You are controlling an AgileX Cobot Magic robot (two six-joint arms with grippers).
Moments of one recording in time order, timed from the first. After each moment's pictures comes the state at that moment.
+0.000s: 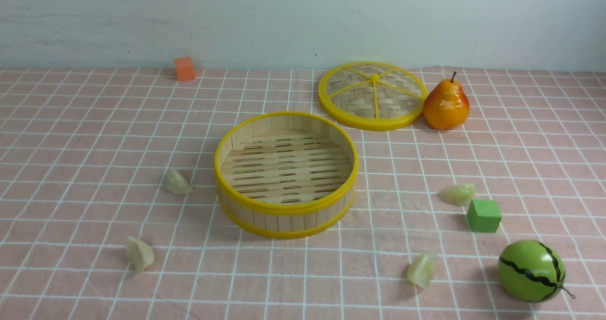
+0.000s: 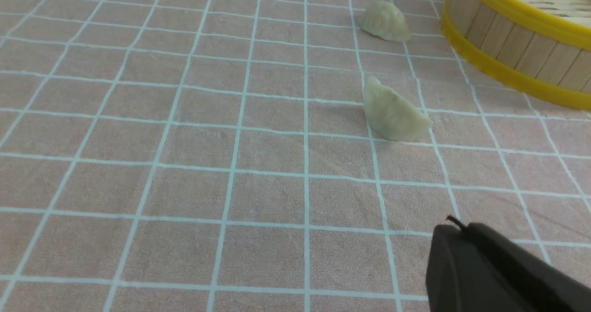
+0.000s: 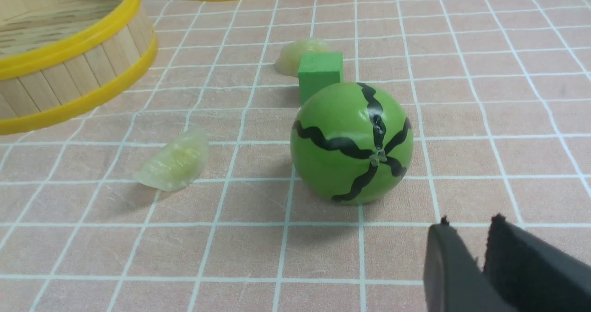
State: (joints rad) right arm 0.07 -0.01 0.01 0.04 0.39 0.13; left arm -0.08 -0.01 0.03 0.01 0.39 -0.15
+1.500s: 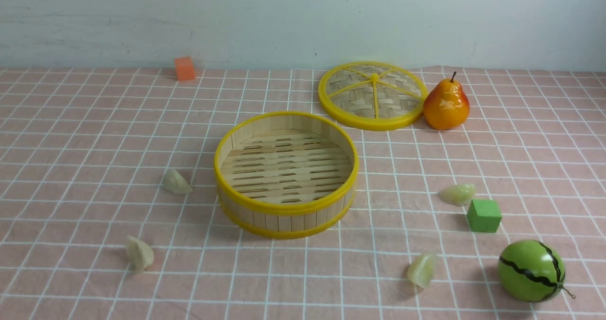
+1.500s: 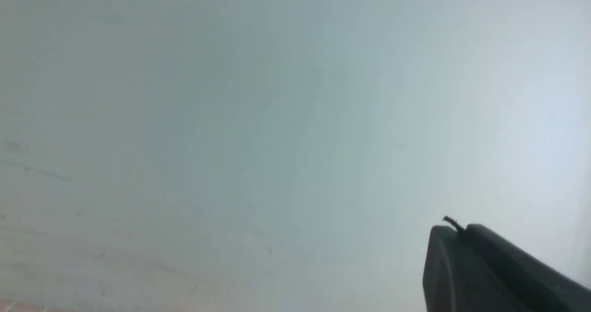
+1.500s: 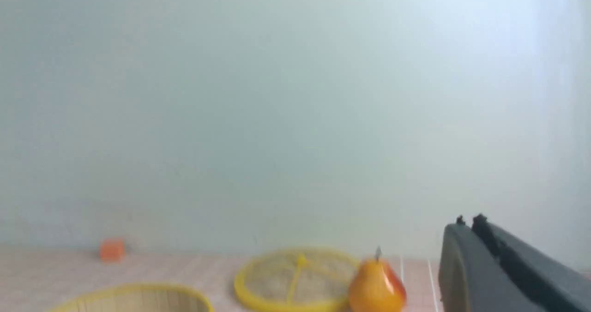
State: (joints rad) right arm 0.07 0.39 -0.23 -0.25 -0.24 0.36; left arm -0.08 0.44 -0.38 0.18 -0.30 -0.53
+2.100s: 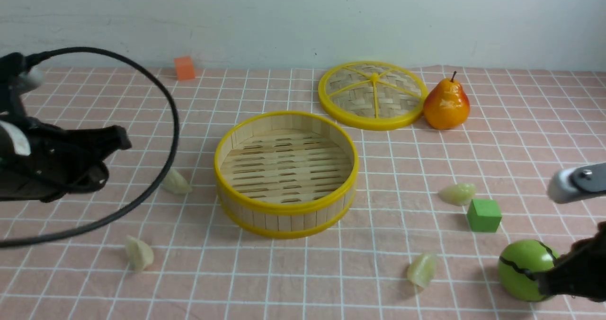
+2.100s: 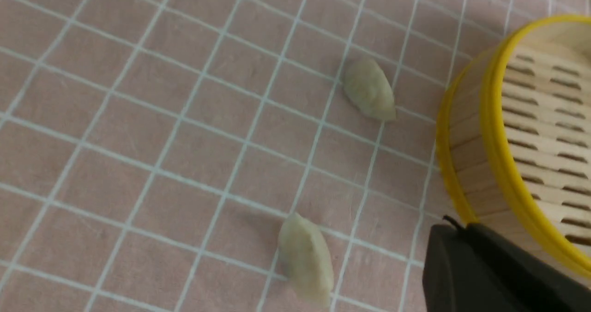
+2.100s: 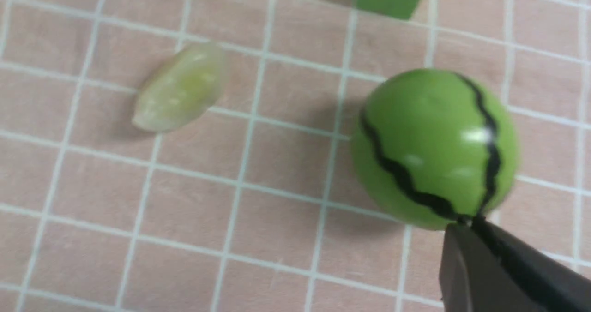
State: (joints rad) right arm 0.33 1.12 -0.66 -0.15 0.60 0.26; left arm -0.20 1.28 -0.93 0.10 0.55 -0.64
